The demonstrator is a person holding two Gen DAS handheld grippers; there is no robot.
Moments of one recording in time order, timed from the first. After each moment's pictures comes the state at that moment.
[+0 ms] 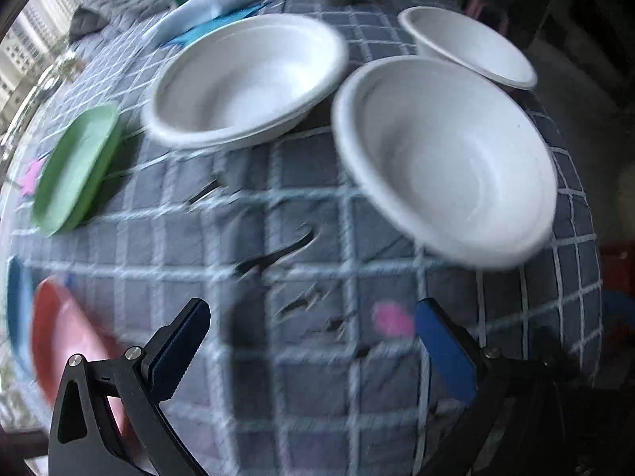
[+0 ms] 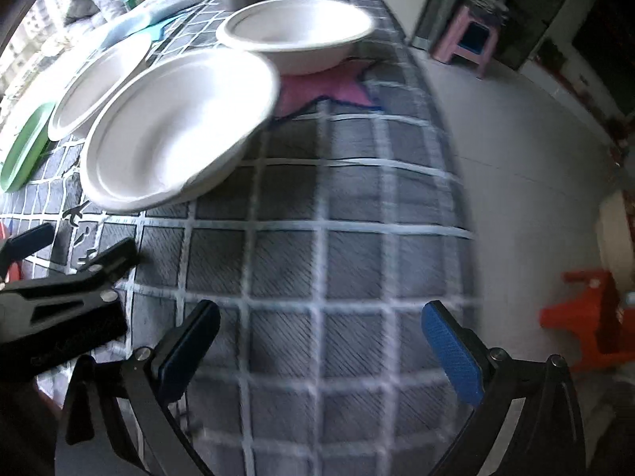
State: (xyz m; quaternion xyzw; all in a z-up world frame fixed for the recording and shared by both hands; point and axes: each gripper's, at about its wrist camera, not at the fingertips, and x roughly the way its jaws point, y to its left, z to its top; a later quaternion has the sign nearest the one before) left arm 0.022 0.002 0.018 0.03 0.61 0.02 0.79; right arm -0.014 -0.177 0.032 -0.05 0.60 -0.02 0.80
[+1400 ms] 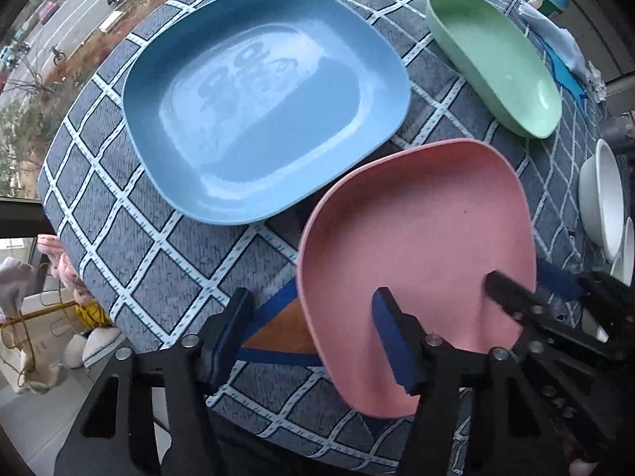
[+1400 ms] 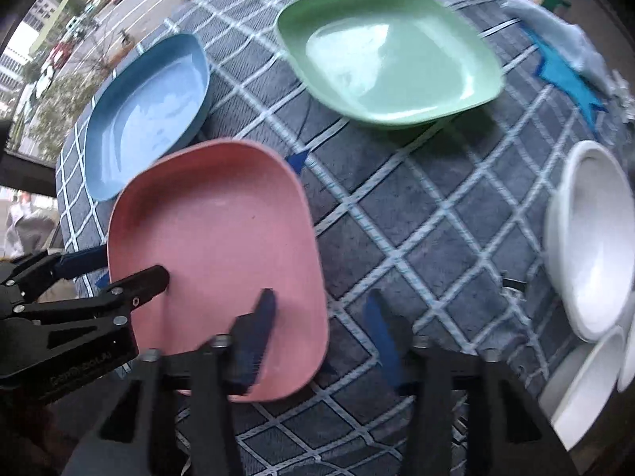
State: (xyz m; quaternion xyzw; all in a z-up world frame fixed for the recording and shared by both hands) left arm -0.095 0.286 -0.015 -0.27 0.65 0.23 0.67; right arm 0.011 0.172 0.002 -0.26 0.64 0.35 0.63
